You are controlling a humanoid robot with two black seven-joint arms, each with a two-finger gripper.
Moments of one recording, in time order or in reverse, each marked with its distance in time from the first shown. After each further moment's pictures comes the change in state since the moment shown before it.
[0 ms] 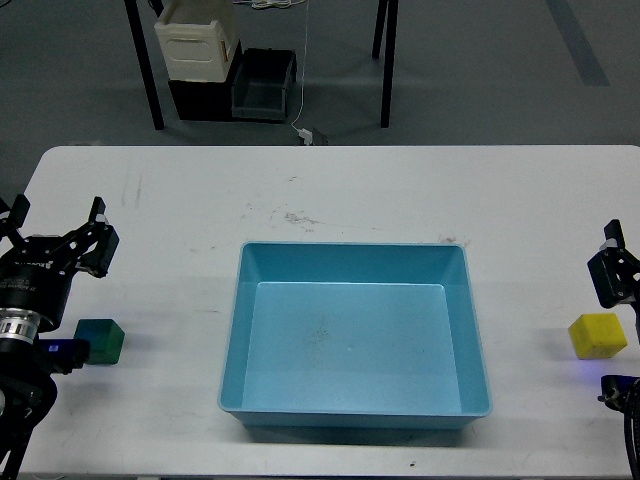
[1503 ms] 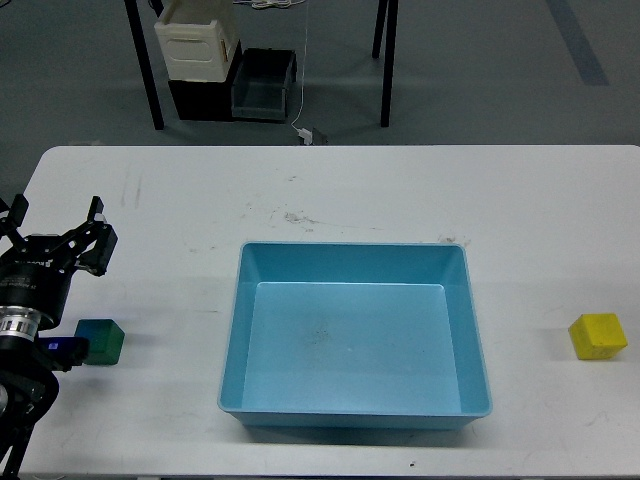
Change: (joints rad) left arm -0.023 0.001 0.001 0.049 0.002 -0.020 -0.007; right arm 0.455 -0.942 -0.213 -0.145 -1.541 0.079 0.342
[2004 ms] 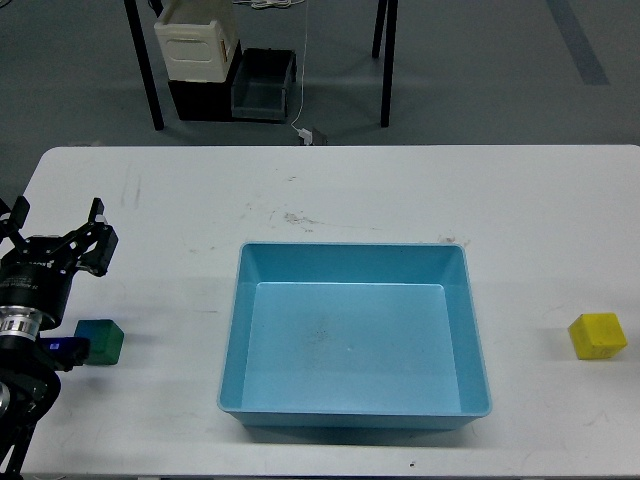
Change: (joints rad) left arm -0.008 -0.004 0.000 0.020 -0.001 -0.001 0.000; right arm 0.300 -0.392 -0.594 0.005 -0.363 0.030 0.188
